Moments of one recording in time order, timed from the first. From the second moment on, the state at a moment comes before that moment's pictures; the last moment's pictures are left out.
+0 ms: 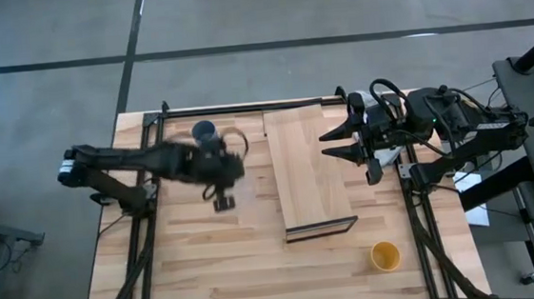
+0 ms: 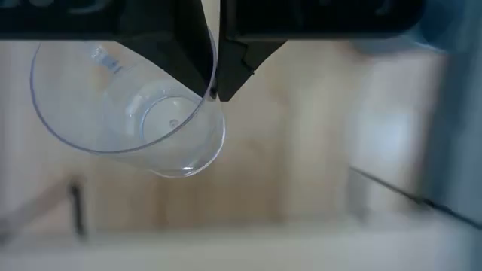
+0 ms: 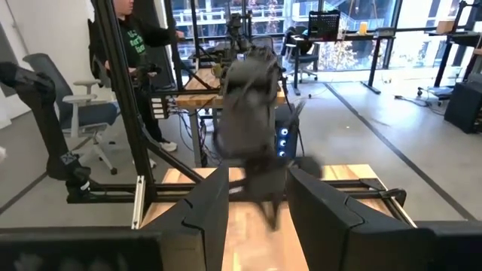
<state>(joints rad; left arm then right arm) -0.10 1.42 1.48 -1.10 -0.27 -0.14 0.16 1.14 1.48 -0.43 0.08 0.05</state>
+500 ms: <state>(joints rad) 0.26 1.42 1.76 -0.70 -0.30 0.05 0.16 1.14 1.45 -0.53 0.46 0.23</state>
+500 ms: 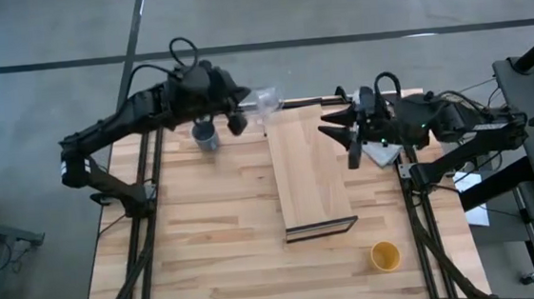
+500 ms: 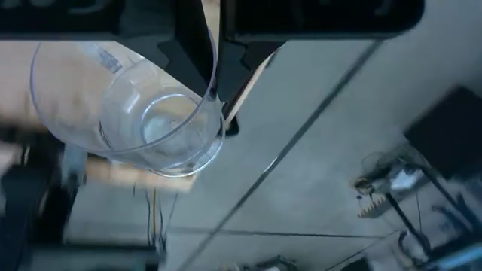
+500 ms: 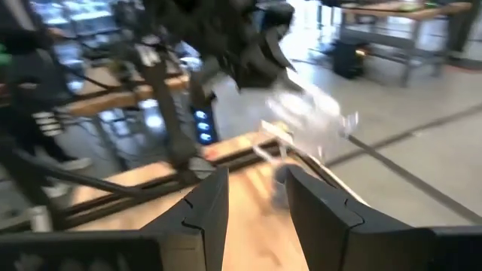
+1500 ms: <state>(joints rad) 0.33 1.61 1.76 -0.59 -0.16 -0.44 0.16 1.50 1.40 -0.54 0.95 -0.02</state>
